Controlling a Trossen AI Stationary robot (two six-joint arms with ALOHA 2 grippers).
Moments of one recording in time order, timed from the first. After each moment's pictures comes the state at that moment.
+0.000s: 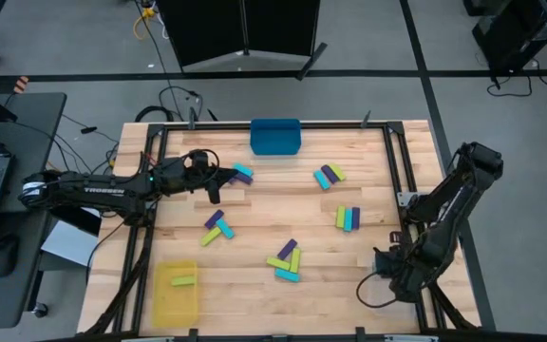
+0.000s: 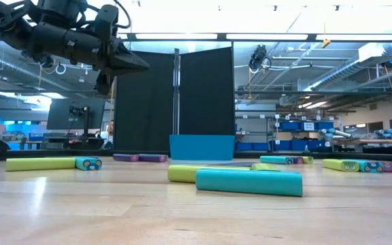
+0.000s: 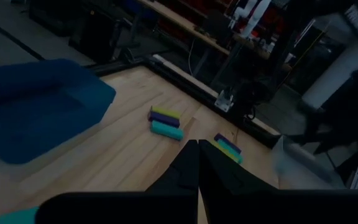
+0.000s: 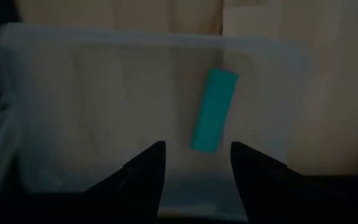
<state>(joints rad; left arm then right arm) 0.21 0.93 0.35 0.46 -0.08 -0.51 0.97 1.33 0.98 -1.13 -0.06 1.04</state>
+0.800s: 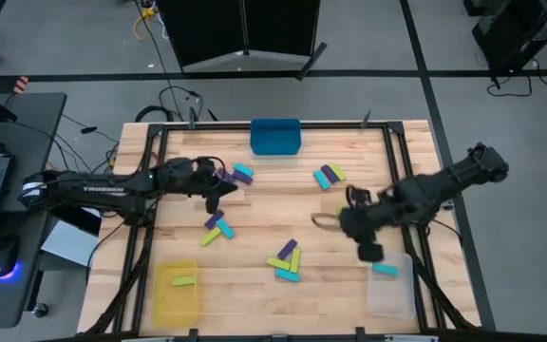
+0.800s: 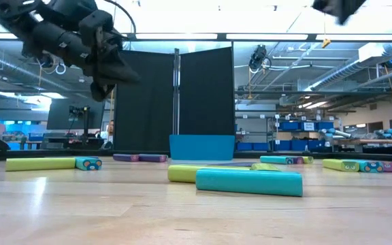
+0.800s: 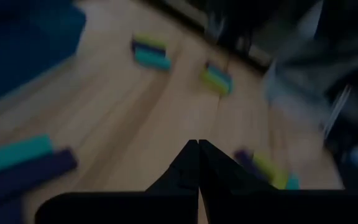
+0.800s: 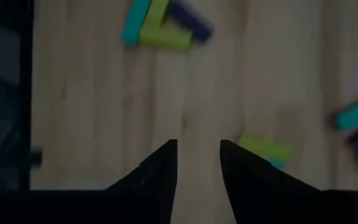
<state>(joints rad) 0.23 0.93 0.44 0.10 0.13 -0.44 0.35 1.33 1.32 -1.17 0.06 0.37</state>
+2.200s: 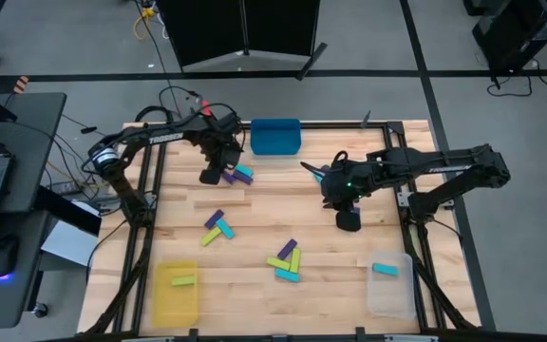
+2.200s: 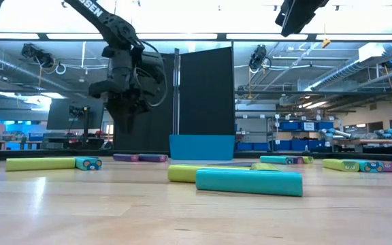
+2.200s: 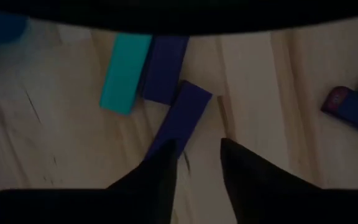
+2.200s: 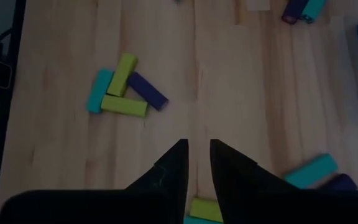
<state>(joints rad) 0.61 1.69 1.19 -0.95 0.17 0.83 0.06 1.33 1.32 -1.01 -0.05 0.11</state>
